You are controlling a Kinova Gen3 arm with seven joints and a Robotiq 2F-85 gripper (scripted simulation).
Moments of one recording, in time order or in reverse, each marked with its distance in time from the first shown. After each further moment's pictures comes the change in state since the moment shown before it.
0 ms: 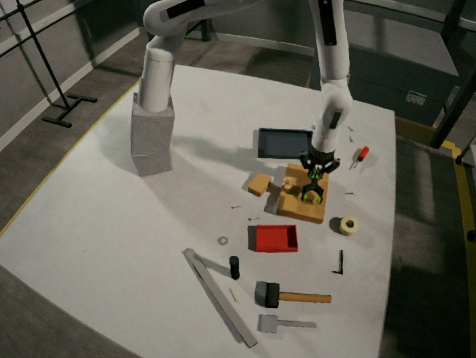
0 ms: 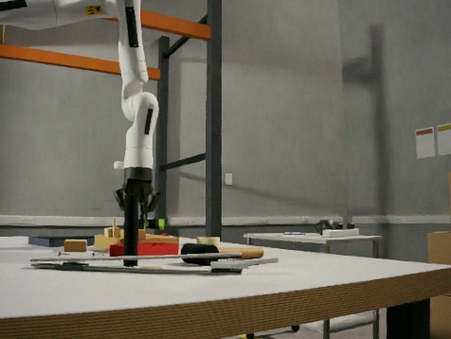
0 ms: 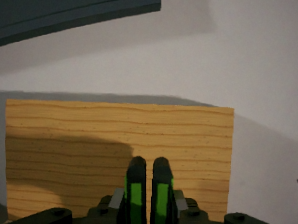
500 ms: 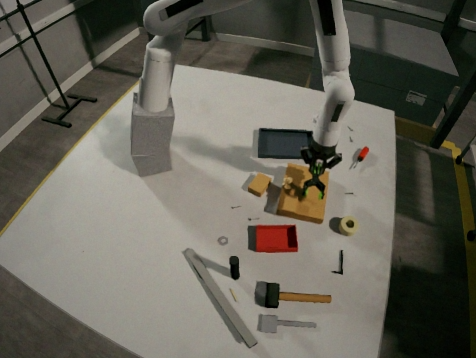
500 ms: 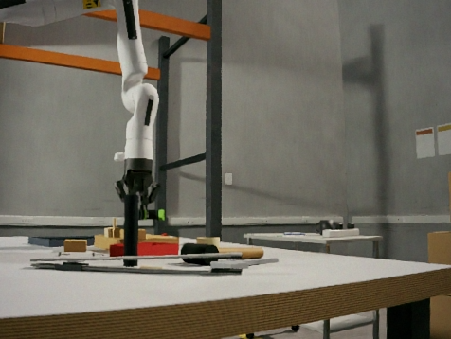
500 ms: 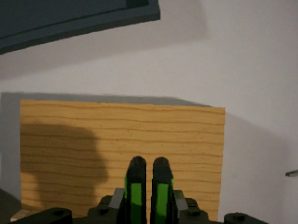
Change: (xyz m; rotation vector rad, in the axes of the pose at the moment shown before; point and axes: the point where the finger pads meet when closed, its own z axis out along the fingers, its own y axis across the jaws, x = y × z) arm 0.000 0.000 -0.024 0.000 0.000 0.000
